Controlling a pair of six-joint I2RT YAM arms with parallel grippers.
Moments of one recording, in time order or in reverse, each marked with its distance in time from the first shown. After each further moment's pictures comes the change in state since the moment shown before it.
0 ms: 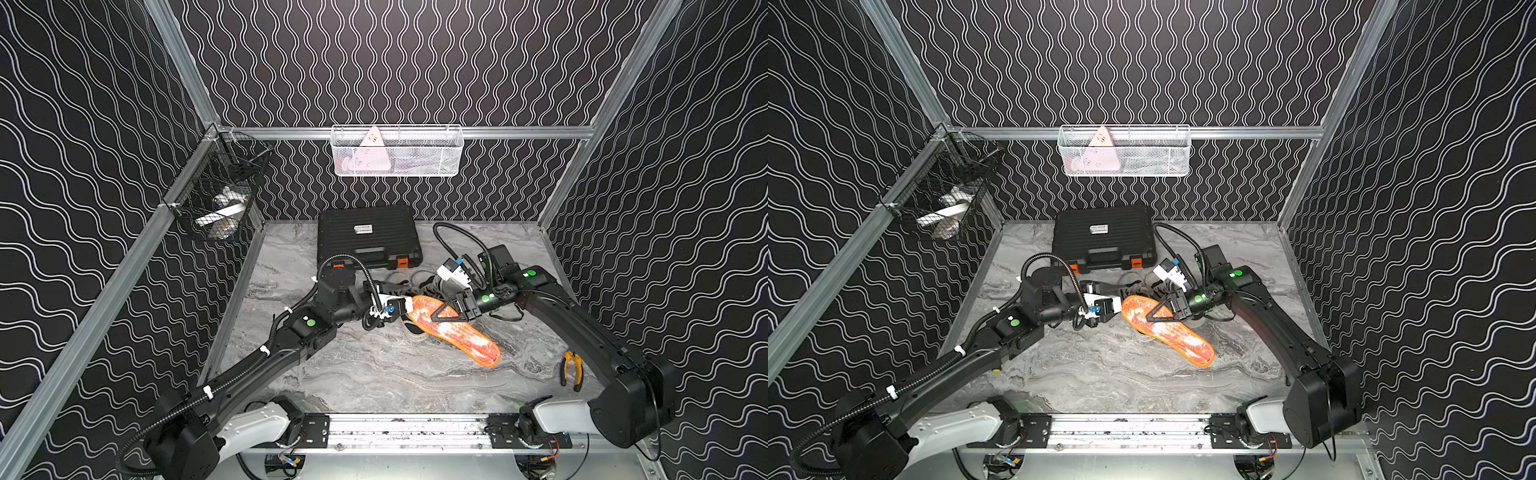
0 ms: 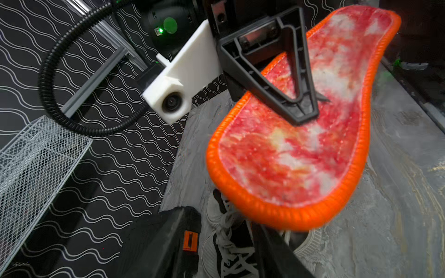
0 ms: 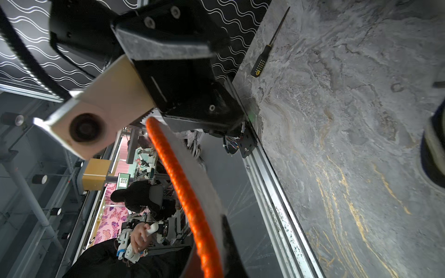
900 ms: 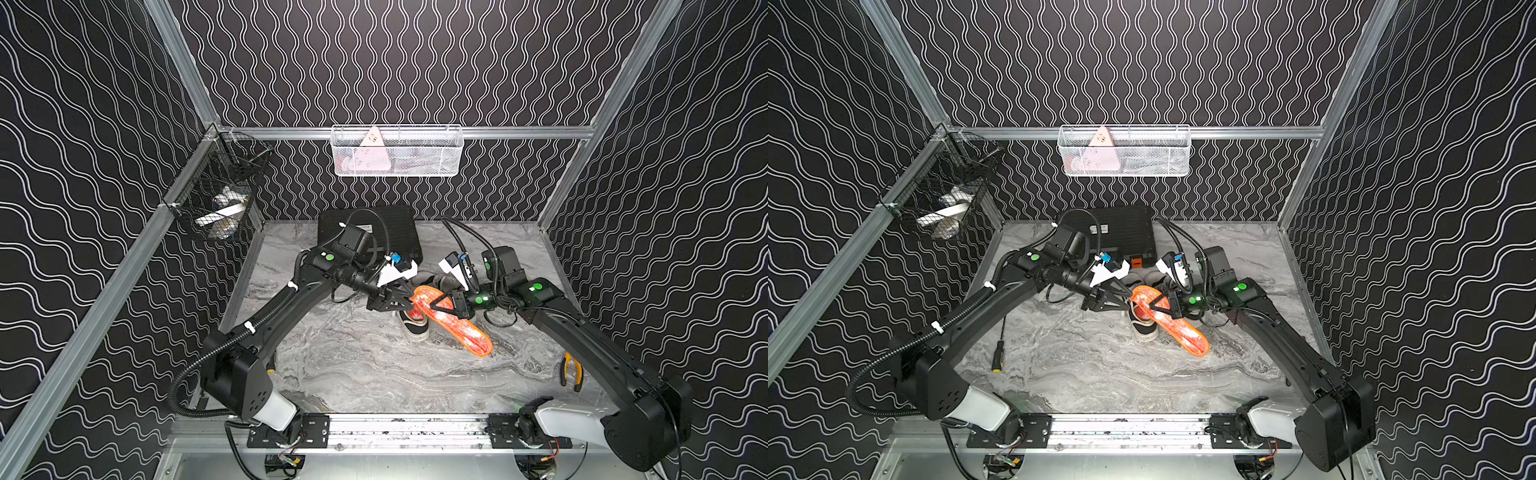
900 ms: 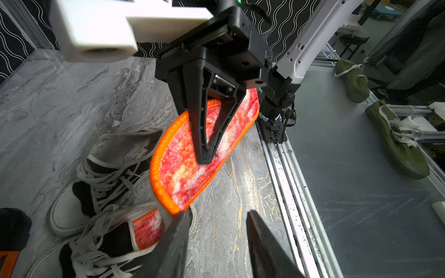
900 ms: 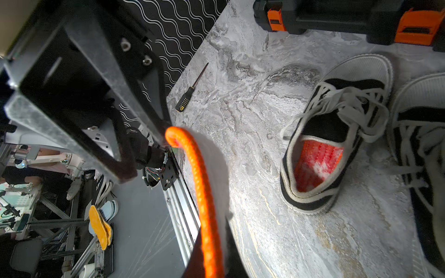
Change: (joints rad) left arm 0.140 0.406 0.543 -0.827 0.474 -0.105; right arm 0.075 -0.114 -0.086 0.293 0.414 0.059
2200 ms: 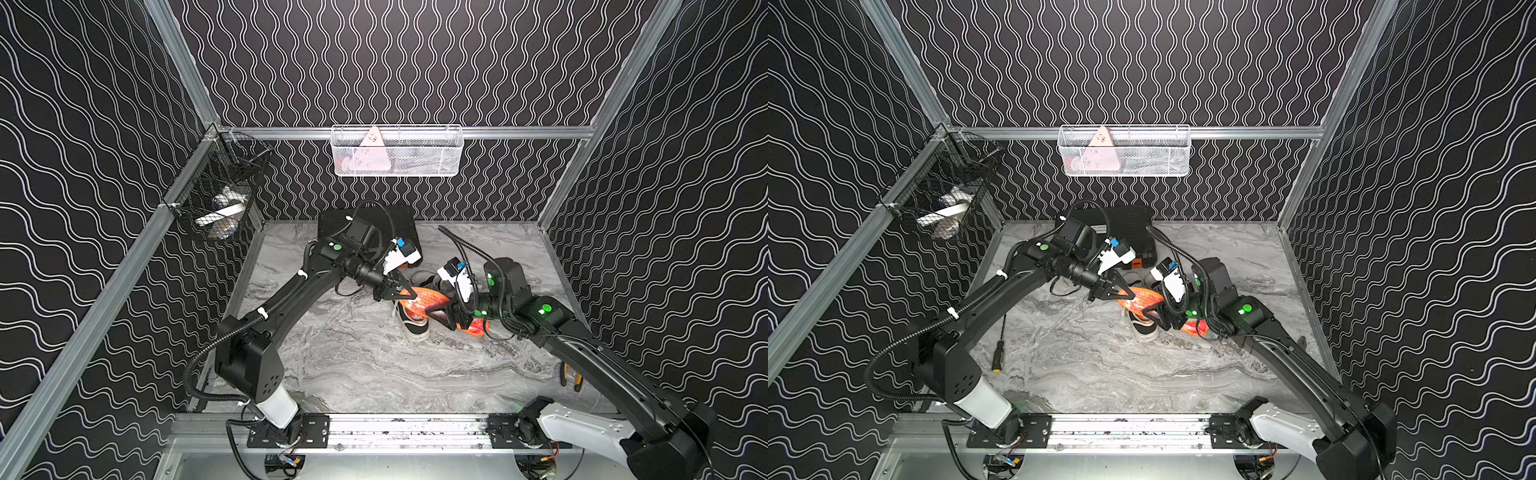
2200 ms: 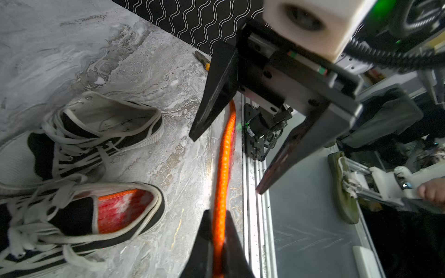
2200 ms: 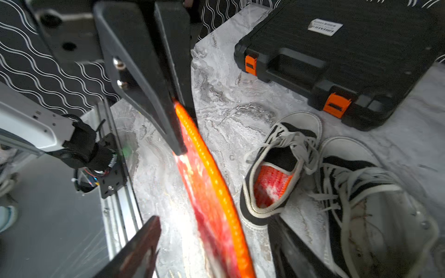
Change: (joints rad) left arm 0.005 0.121 0.134 -0.082 0.051 -0.333; right arm 0.124 -0.179 -0.110 0.138 0.352 -0.179
